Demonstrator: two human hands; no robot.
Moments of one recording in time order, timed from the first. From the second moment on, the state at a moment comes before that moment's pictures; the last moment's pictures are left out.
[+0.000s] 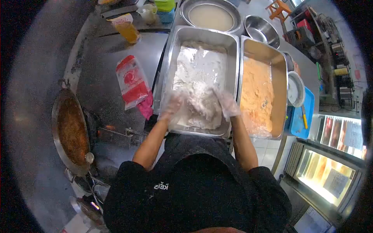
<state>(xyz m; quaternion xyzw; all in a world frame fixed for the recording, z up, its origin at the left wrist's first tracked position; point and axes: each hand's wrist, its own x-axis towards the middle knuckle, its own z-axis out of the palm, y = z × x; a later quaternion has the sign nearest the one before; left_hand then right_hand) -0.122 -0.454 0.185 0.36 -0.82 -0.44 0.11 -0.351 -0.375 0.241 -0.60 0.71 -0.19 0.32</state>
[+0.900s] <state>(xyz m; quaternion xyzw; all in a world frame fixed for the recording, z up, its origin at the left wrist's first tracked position) -0.135 -0.482 0.027 0.44 -0.57 -0.62 0.31 -0.366 -0.471 0.139 -0.64 0.63 -0.27 0.34</state>
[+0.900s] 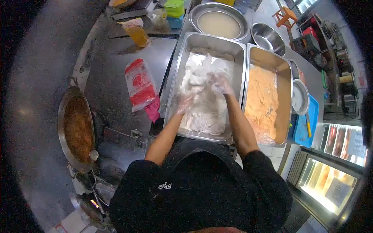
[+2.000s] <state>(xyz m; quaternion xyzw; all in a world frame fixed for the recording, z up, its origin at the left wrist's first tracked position) -0.108 -0.442 0.163 0.47 -0.71 -0.52 0.02 -0.341 -0.390 0.085 -0.62 0.52 -0.22 0.54</state>
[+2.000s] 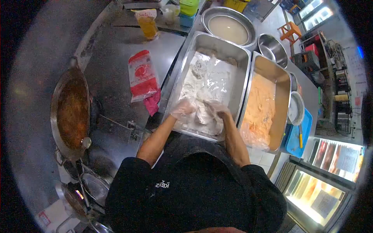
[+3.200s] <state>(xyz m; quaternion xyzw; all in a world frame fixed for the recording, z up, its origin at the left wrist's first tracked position) -0.119 -0.459 0.045 0.52 -0.75 -0.38 0.12 -0.306 -0.375 0.153 -0.42 0.61 -0.45 0.50</state>
